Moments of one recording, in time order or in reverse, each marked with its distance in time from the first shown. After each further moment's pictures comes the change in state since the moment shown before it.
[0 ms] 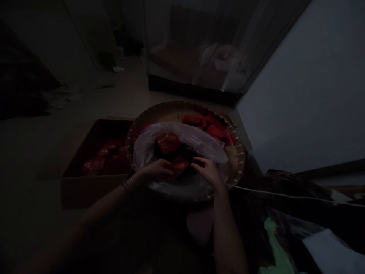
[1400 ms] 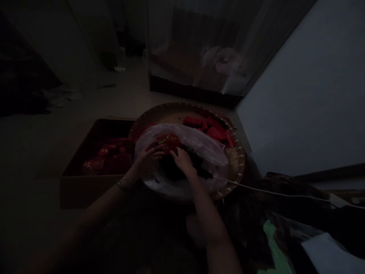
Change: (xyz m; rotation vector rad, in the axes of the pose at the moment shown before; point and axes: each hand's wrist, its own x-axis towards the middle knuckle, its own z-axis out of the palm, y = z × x) left_hand -0.008 0.005 -0.040 -0.622 0.353 0.476; right_hand 0.064 -0.032 0.093 -0.275 -0.032 -0.123
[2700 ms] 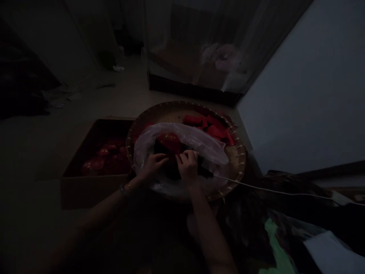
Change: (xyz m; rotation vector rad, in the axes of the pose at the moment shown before) left_hand -0.009 -0.031 0.020 0.826 0.091 0.124; right_hand -0.050 -0.005 -0.012 -0.226 0.731 -0.431
